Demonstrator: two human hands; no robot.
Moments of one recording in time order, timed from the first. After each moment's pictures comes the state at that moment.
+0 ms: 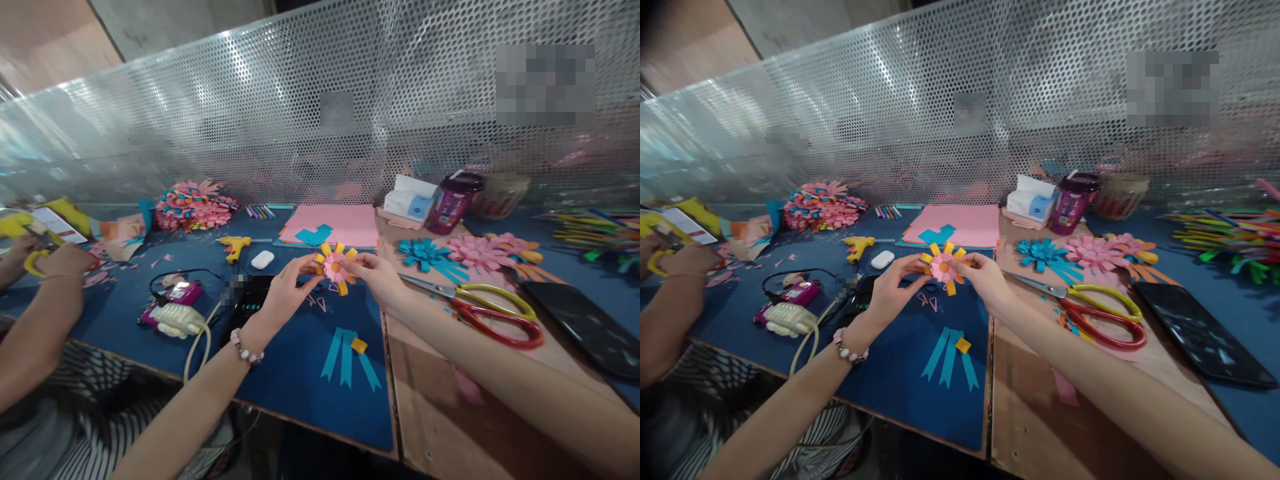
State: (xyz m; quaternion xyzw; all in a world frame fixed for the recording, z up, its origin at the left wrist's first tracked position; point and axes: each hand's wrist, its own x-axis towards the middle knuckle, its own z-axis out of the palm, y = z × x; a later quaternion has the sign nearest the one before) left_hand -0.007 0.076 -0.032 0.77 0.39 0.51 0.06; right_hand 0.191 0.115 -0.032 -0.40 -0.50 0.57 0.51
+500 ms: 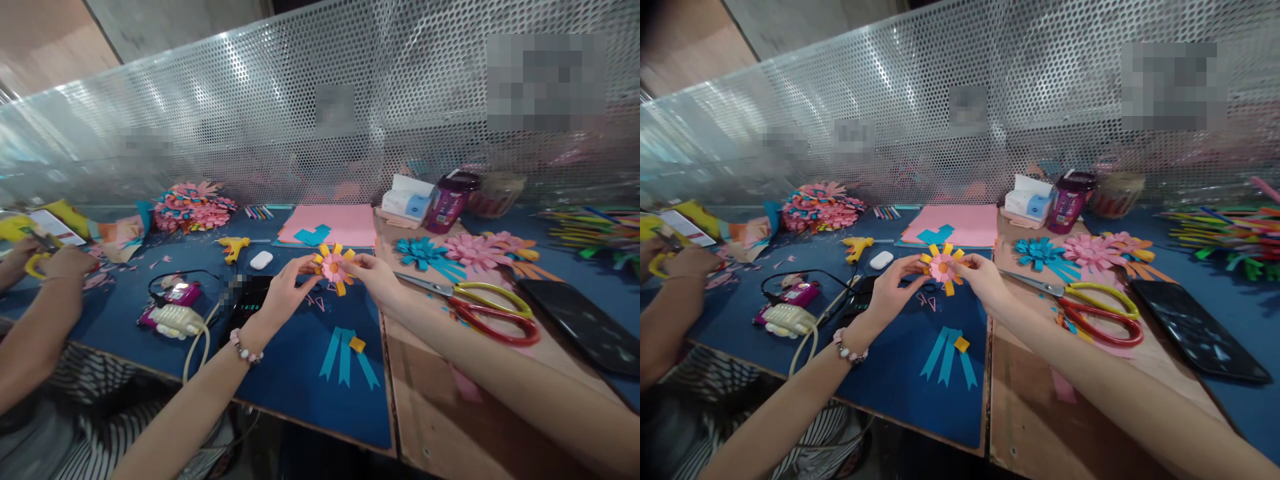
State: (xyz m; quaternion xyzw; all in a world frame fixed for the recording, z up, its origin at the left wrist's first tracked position) left_hand -0.007 0.077 -0.033 0.76 0.39 0.50 0.07; right_hand 0.190 0.112 -0.033 -0.42 -0.51 0.55 0.51
